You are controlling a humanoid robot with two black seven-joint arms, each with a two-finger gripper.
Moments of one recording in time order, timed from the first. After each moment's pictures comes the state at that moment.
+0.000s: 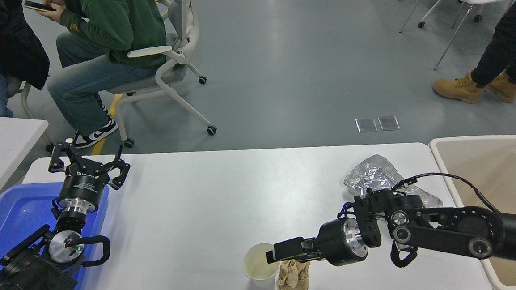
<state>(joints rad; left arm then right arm) -0.55 0.33 -0.83 -0.45 -0.19 -0.66 -0.49 0.88 -0.38 0.07 1.39 -0.98 0.31 -0.07</state>
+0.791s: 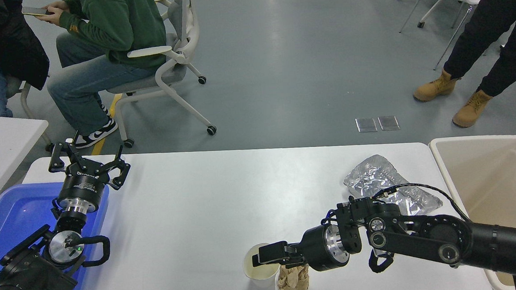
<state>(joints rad) -0.55 0.33 -0.83 -0.45 -0.19 -0.66 -0.49 0.85 -0.29 0.09 1.28 -1.00 0.31 -0.08</state>
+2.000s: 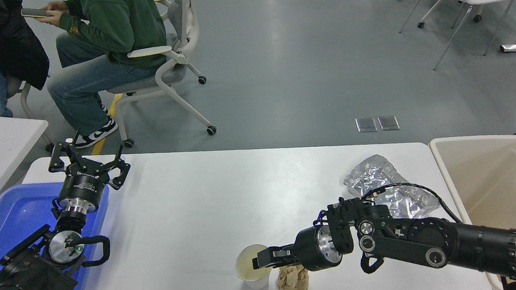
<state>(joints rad) -0.55 0.33 -0.83 -0.45 -0.19 -0.66 -0.49 0.85 -0.24 0.09 1.25 -1.09 0.33 -0.08</state>
